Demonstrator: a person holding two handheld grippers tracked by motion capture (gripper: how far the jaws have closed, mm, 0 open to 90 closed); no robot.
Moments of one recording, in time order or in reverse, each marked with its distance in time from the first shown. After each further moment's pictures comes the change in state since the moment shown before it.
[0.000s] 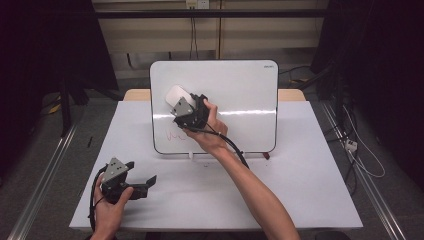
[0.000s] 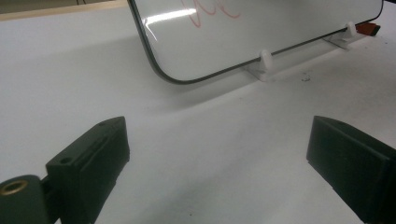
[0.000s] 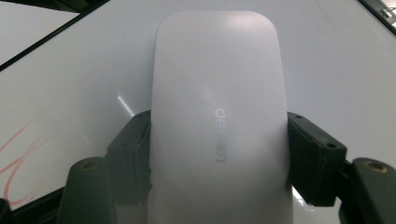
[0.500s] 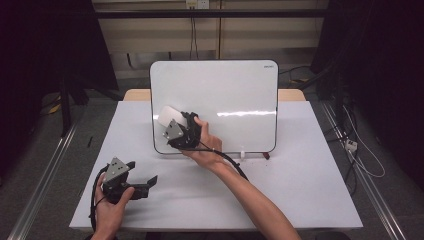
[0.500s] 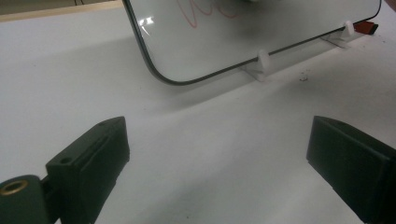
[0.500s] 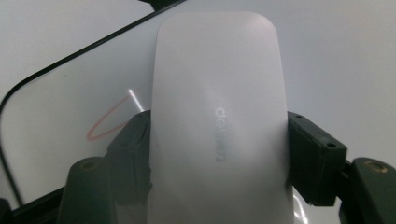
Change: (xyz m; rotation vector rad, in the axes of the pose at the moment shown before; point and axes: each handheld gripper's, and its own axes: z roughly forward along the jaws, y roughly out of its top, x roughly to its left) left arm -0.001 0.001 0.000 0.001 -0.005 0.012; right arm 0.052 -0.017 -0.008 -0.011 0.087 -0.138
